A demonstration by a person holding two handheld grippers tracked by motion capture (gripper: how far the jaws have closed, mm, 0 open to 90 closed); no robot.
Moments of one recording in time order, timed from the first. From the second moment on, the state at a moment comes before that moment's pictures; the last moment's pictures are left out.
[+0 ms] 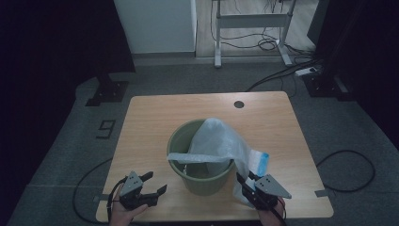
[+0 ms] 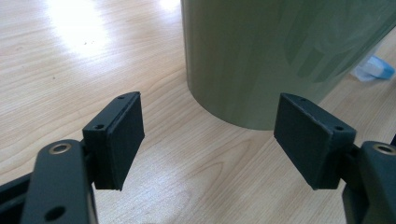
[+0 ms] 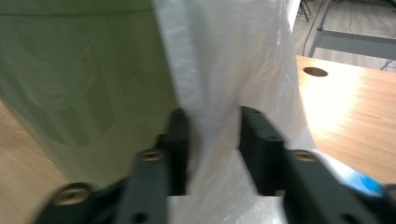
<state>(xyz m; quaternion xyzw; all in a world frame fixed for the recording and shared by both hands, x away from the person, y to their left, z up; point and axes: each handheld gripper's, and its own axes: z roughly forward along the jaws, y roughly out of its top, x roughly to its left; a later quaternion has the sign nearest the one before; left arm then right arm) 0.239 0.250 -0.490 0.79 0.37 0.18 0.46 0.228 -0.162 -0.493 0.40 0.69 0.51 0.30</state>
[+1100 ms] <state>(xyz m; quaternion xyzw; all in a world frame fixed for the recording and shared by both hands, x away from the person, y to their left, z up) 0.224 0.253 -0.445 0.76 0.37 0.19 0.50 0.234 -0.127 -0.361 0.28 0.65 0.57 0.40</state>
